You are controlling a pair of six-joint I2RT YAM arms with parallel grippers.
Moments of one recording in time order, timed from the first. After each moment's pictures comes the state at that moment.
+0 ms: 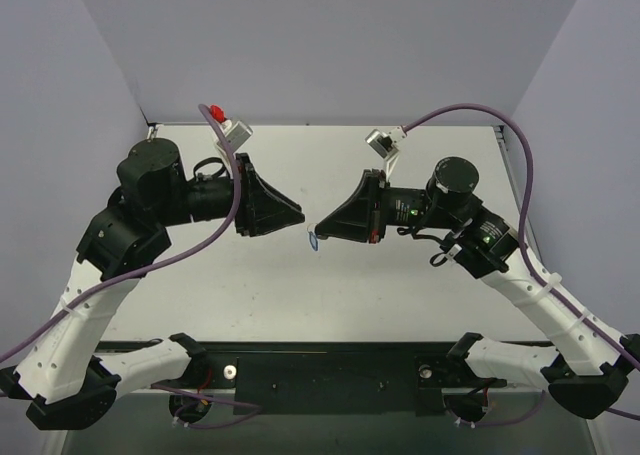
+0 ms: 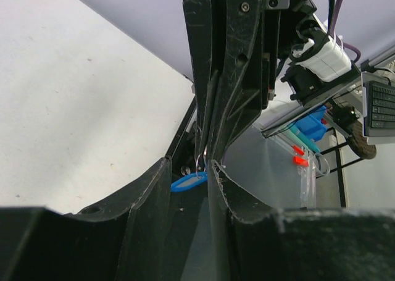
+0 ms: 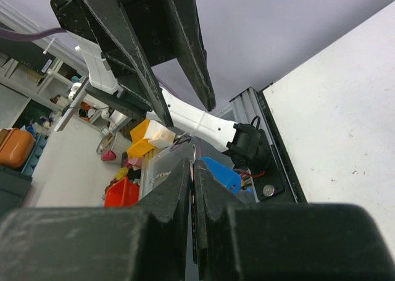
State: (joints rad) left arm -0.63 1.08 1.61 -0.67 0.64 -0.49; right arm 0.76 1.09 1.26 -0.15 -0.73 0.75
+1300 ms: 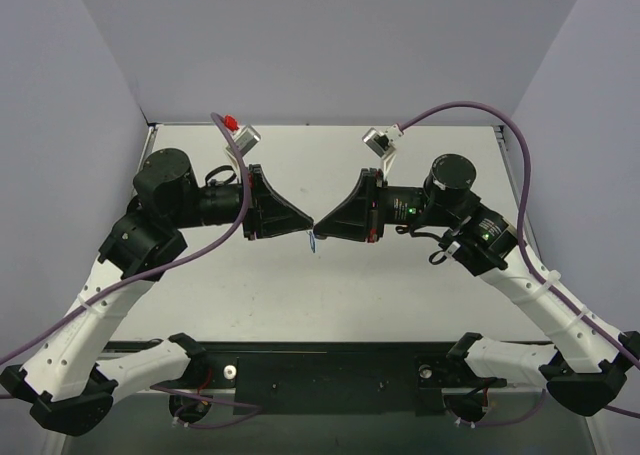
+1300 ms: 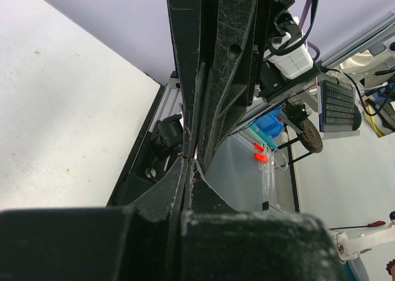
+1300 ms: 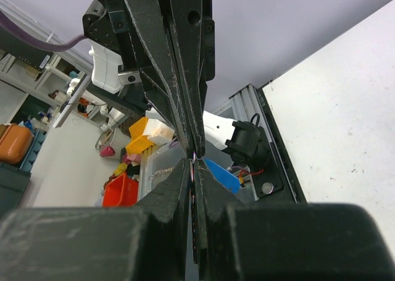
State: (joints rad) left arm -0.63 1.04 1.41 -0.42 0.78 -0.67; right arm 0.76 1.11 1.29 -0.17 -0.73 0.72
